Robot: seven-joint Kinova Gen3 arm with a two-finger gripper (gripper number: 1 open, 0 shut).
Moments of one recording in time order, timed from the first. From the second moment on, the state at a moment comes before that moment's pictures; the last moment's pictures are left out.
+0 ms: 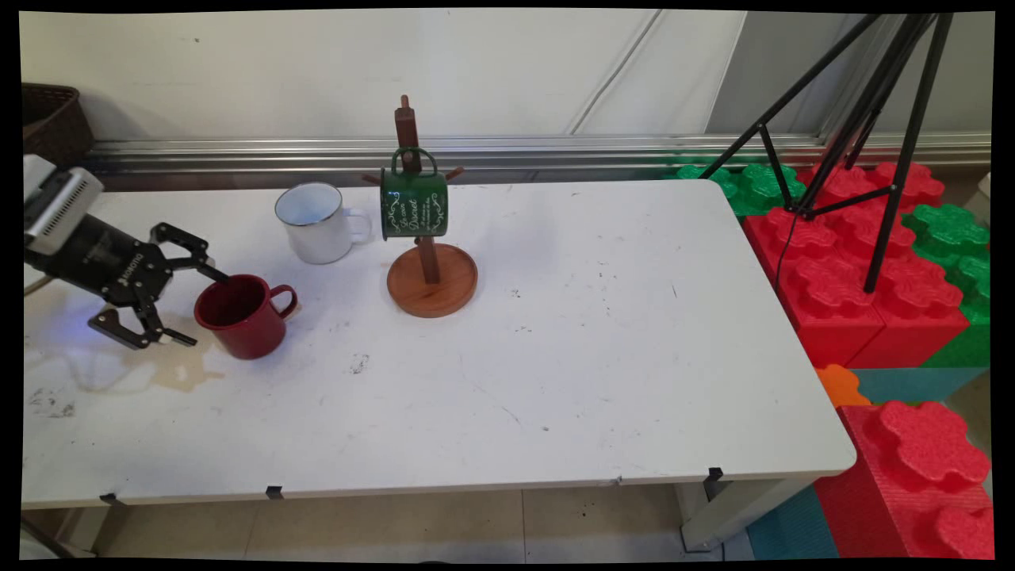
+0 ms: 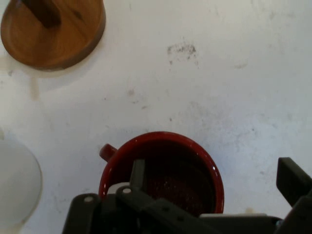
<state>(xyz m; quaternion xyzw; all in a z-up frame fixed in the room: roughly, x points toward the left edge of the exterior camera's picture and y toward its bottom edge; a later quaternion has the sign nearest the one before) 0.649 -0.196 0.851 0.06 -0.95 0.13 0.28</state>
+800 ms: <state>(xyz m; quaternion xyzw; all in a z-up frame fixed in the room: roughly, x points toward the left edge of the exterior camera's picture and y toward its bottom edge) 0.660 -0.191 0.904 0.11 -0.91 0.12 0.37</state>
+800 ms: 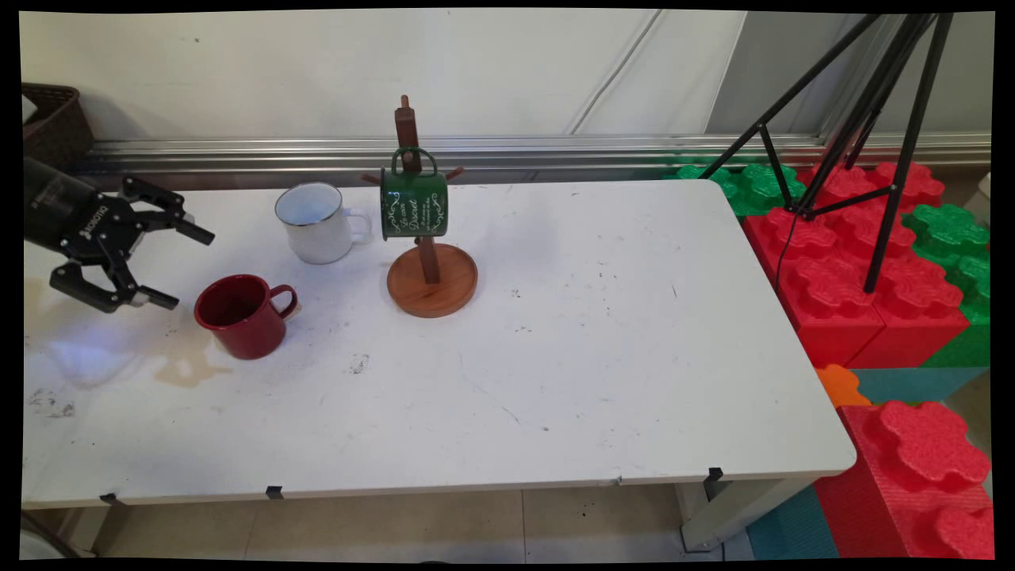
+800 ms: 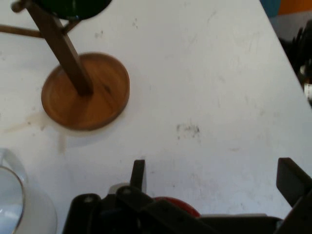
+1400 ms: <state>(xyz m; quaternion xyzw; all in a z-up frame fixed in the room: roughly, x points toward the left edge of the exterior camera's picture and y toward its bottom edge) 0.647 -0.200 0.922 0.14 -0.88 0.11 0.44</state>
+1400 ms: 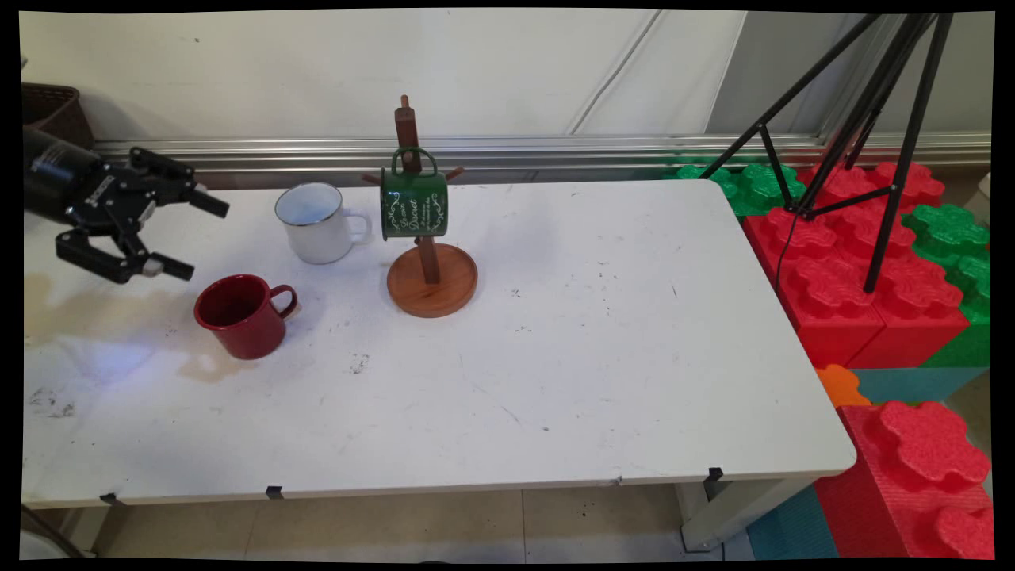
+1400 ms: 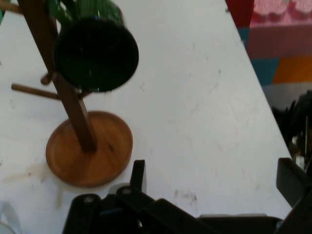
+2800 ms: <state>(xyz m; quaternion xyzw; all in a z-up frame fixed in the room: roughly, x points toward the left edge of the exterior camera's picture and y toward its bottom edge) 0.575 -0.264 0.870 0.21 -0.81 0.08 0.55</state>
